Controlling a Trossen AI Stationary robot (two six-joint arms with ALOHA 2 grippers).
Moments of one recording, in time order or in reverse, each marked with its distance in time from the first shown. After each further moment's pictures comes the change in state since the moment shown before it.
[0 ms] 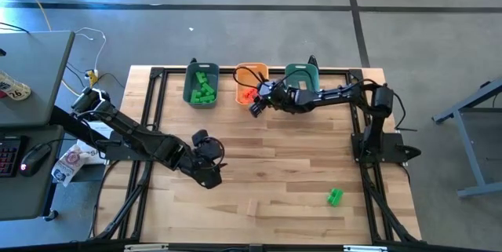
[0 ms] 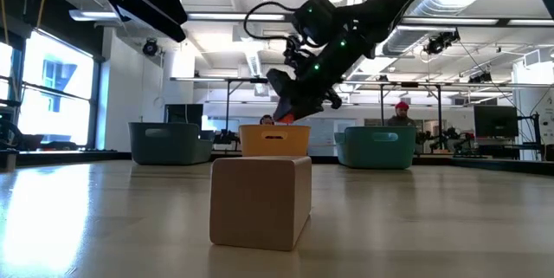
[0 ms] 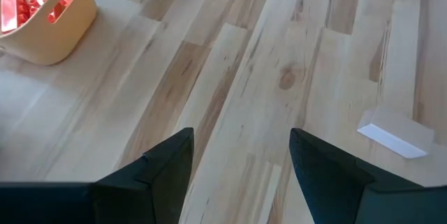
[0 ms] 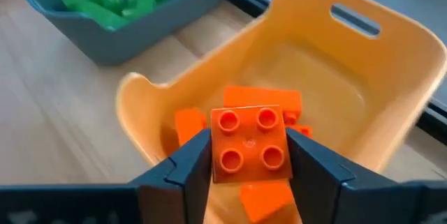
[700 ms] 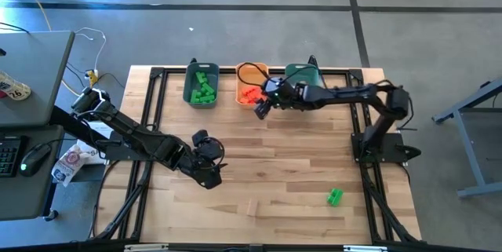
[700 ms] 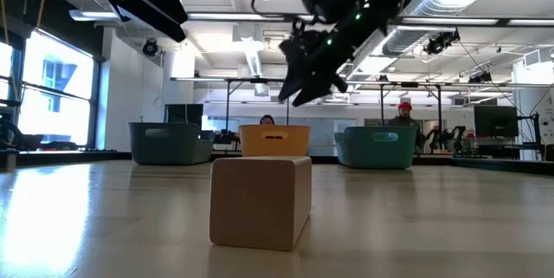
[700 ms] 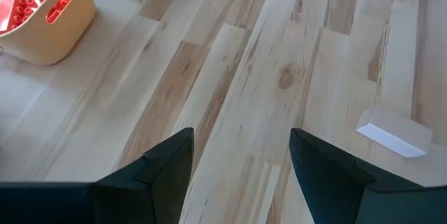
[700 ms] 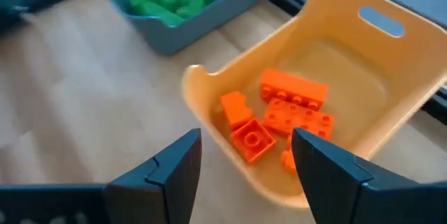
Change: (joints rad) left arm 0.000 0.000 0.000 0.002 0.002 0.000; right arm 0.012 -0.137 0.000 -0.169 -0.144 0.012
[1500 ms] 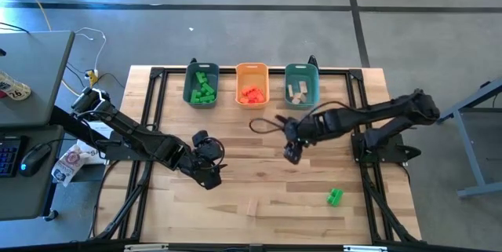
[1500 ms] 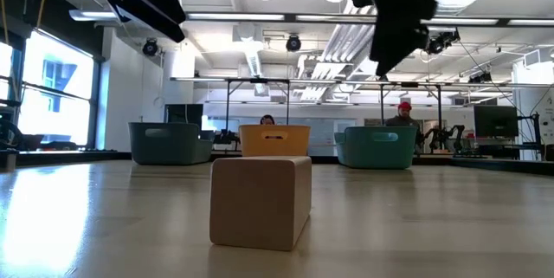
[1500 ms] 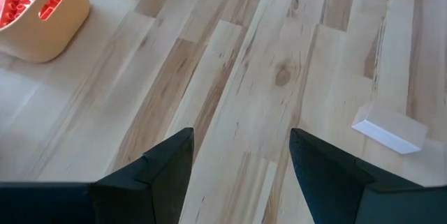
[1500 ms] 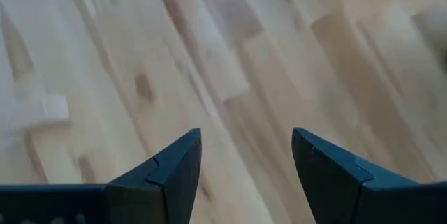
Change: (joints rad) left arm 0.000 0.000 0.000 0.000 0.017 0.000; right arm 0.403 -0.292 0.000 -0.702 -0.067 0.292
